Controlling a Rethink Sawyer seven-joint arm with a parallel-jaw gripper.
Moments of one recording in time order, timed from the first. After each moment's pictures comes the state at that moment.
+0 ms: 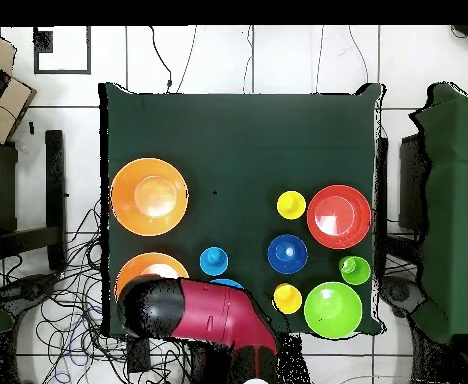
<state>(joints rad) -0.05 -1.01 -0.05 2.14 0.11 0.70 2.06</state>
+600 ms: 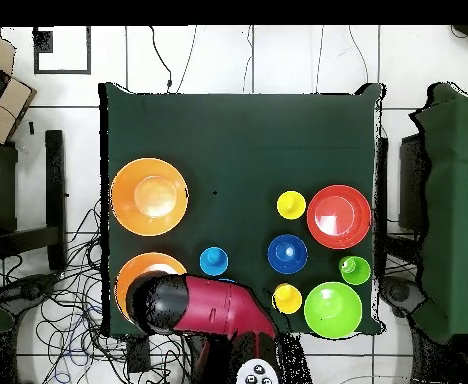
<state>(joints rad) -0.06 -0.93 -0.04 2.14 0.10 0.67 2.06</state>
